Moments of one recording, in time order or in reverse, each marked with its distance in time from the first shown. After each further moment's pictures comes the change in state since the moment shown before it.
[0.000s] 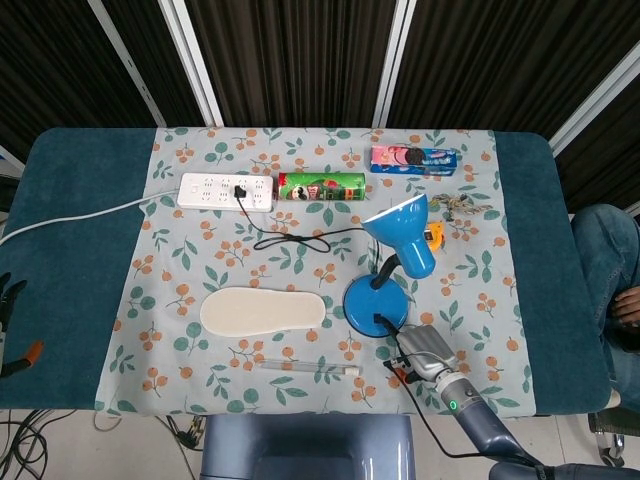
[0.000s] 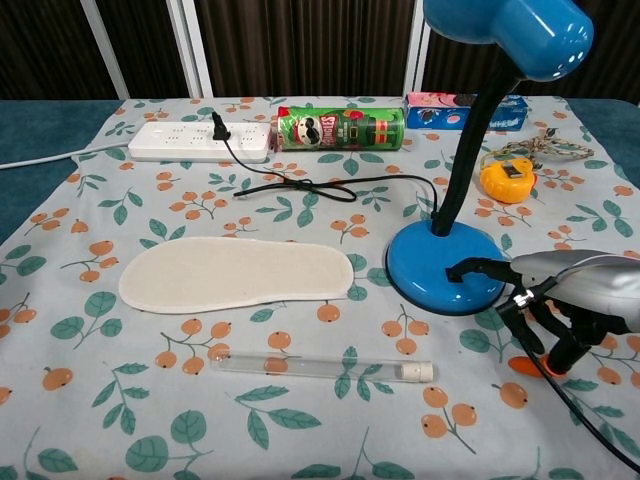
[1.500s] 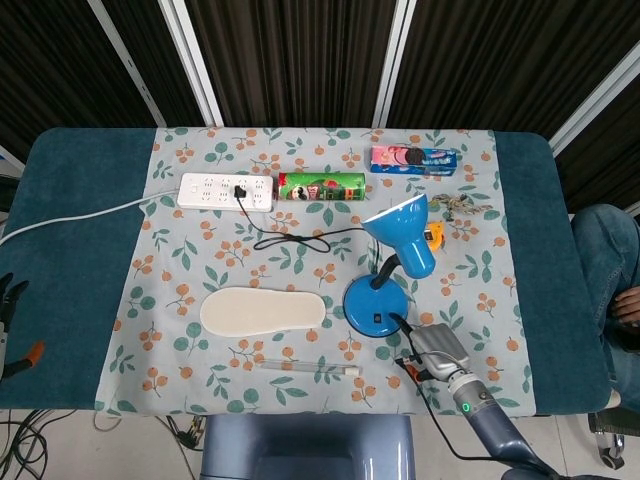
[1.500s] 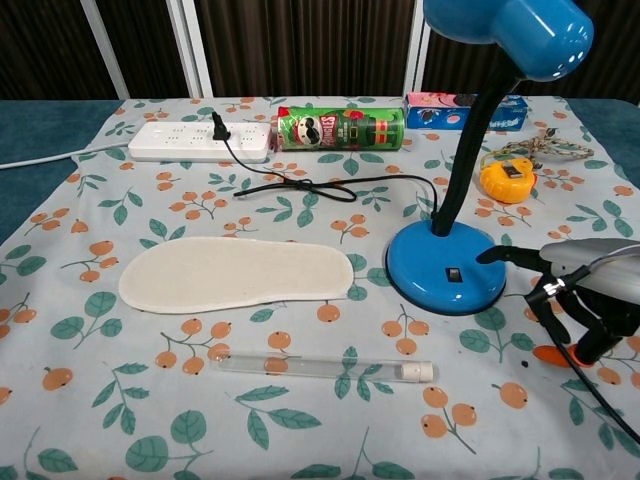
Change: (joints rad) left arm 0.000 -0.003 0.002 0.000 0.008 0.002 0.000; right arm -0.079 0.043 0.043 -0.018 -0.062 -0.003 -0.002
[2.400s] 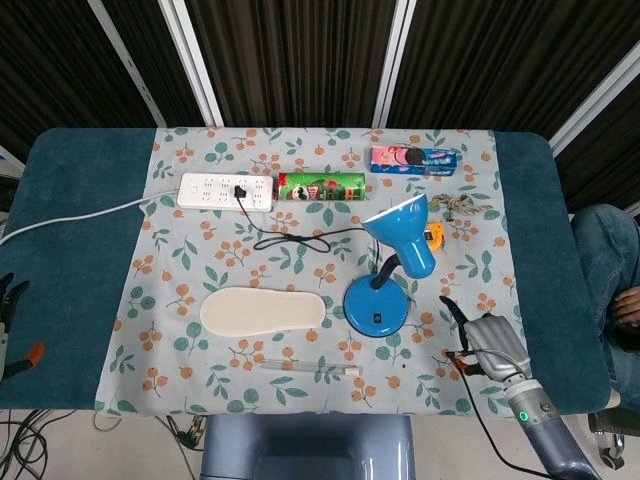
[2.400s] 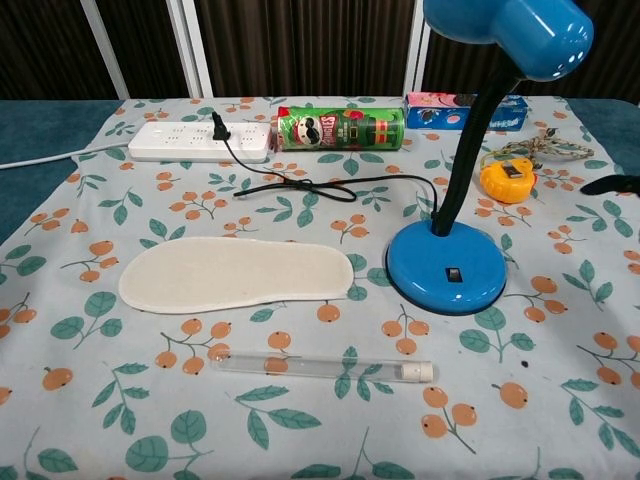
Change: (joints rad) left arm 0.002 -0.001 0.002 0.001 0.009 0.006 0.004; right arm -0.139 0.190 0.012 -0.021 -0.239 0.118 0.184
